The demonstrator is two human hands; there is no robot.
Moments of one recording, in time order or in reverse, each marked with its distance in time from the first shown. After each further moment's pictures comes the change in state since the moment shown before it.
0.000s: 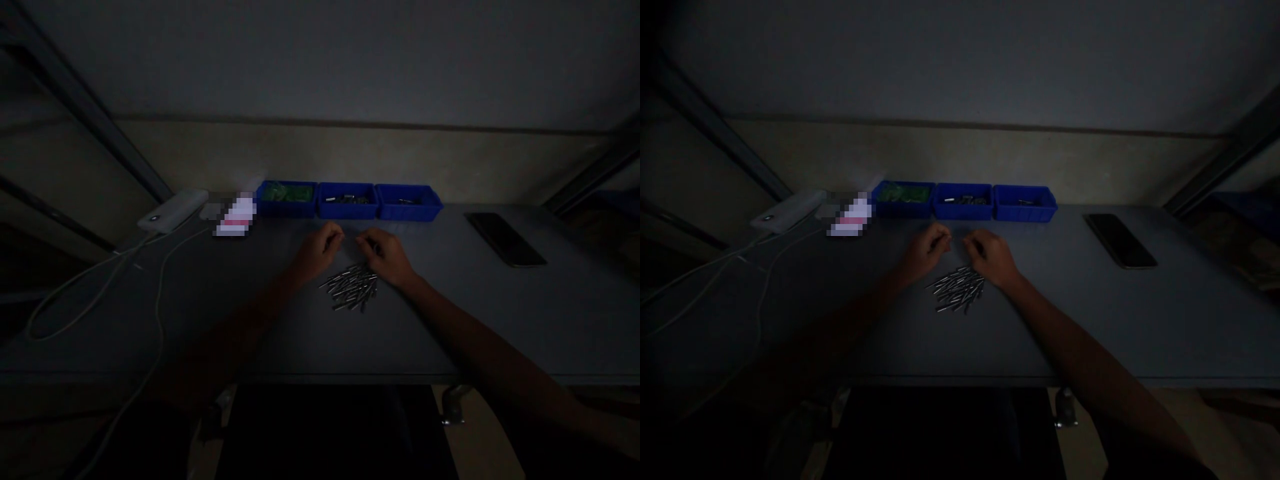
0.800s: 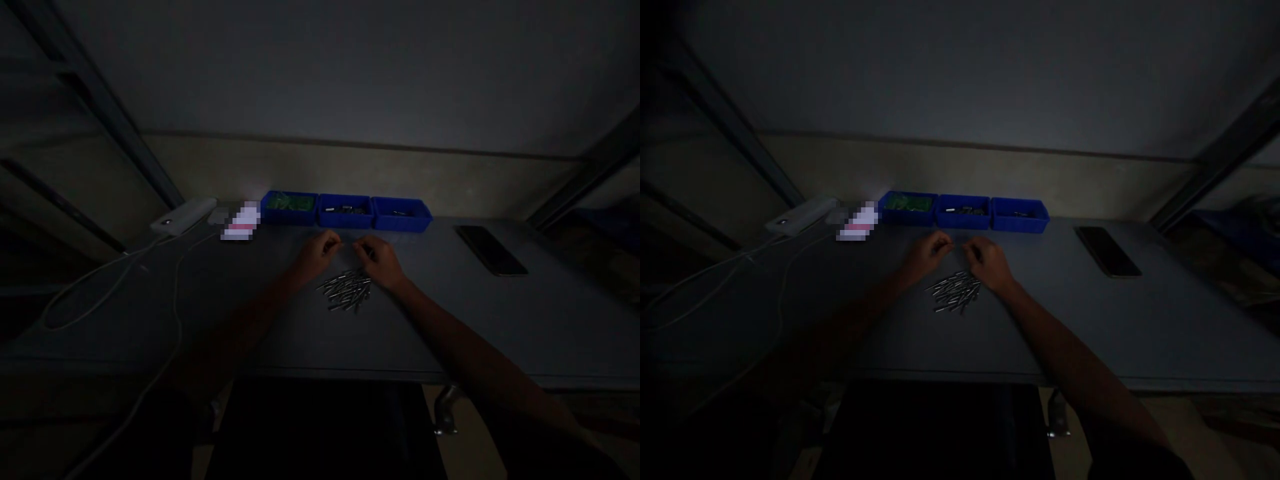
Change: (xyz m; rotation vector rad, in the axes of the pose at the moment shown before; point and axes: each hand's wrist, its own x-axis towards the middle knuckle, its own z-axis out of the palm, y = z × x) left_hand 0.004 -0.002 0.002 0.021 0.031 -0.030; right_hand 0.001 0.001 -0.001 -0.014 -0.005 0.013
